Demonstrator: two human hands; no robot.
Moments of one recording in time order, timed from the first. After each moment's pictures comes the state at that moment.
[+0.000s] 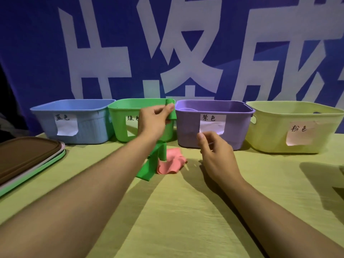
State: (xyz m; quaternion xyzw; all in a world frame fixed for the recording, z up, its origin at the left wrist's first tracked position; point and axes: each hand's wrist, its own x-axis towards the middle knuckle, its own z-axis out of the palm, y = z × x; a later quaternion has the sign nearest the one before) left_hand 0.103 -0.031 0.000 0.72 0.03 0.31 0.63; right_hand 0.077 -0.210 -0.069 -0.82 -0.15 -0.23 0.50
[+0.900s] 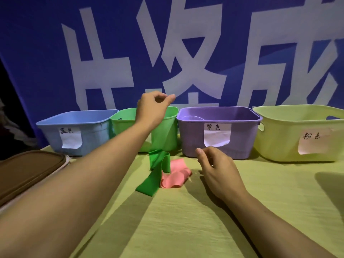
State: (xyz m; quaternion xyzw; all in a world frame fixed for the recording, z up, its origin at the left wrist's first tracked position) left_hand 0.147 -0.004 0.053 0.83 0.01 0.36 0.43; right_hand 0.090 -0.208 -0.074 -0.85 -0.17 -0.22 0.44
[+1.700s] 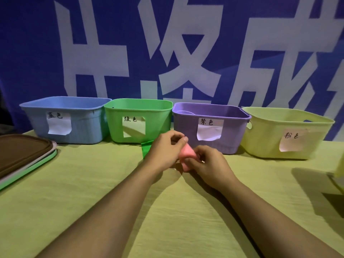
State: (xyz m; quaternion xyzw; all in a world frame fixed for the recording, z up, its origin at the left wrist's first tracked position) left_hand 0.095 -0.046 -0.054 0.82 -0.05 0.20 0.53; right_hand 0.088 -0.213 -0.071 -0.90 -0.20 -0.16 0.35
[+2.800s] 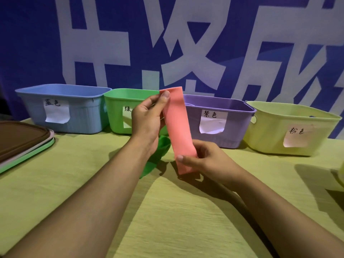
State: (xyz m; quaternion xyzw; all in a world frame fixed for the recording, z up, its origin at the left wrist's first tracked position) left_hand 0.076 -0.034 -0.007 0.51 -0.03 0.26 0.82; right_hand 0.055 -0.209 -0.049 -0.78 -0.27 0.08 0.56
